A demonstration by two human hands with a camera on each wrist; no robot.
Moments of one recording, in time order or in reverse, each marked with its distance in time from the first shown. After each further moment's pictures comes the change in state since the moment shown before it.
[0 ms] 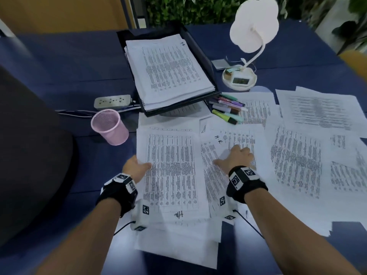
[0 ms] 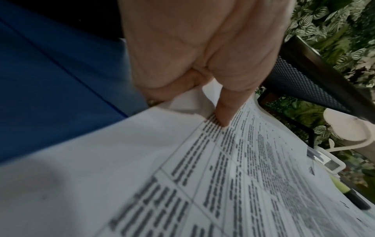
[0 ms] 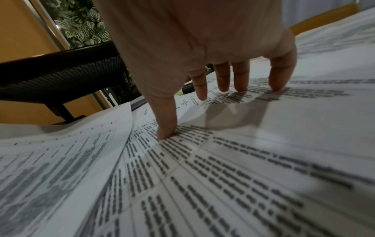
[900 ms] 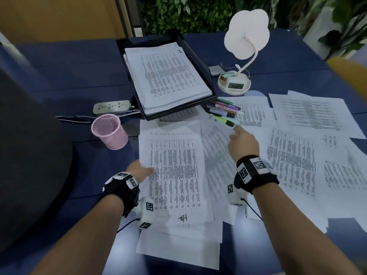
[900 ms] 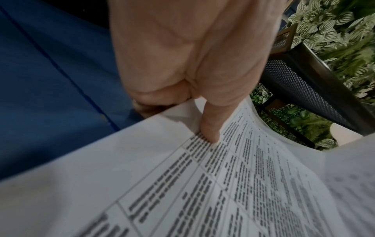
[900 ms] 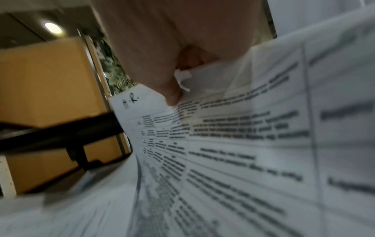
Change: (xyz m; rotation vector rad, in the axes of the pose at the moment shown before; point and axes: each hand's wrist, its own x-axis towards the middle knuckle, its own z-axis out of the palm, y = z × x) left_hand 0.002 0.011 -0.007 0.338 -0.193 0.057; right_hand -0.019 -0.007 -0.060 0.184 0.351 -0.323
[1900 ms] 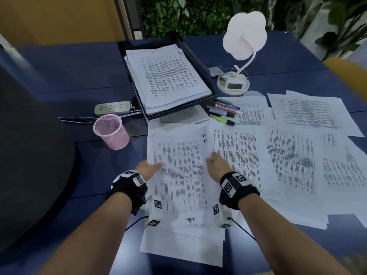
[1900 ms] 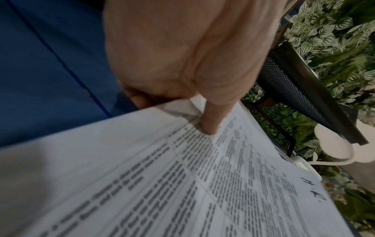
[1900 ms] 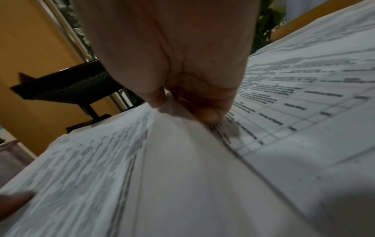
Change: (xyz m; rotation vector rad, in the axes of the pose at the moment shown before) left_hand 0.002 0.009 0.013 -0.093 -0.085 -0.005; right_hand -0.042 -0.004 0.071 0.230 -0.457 0.061
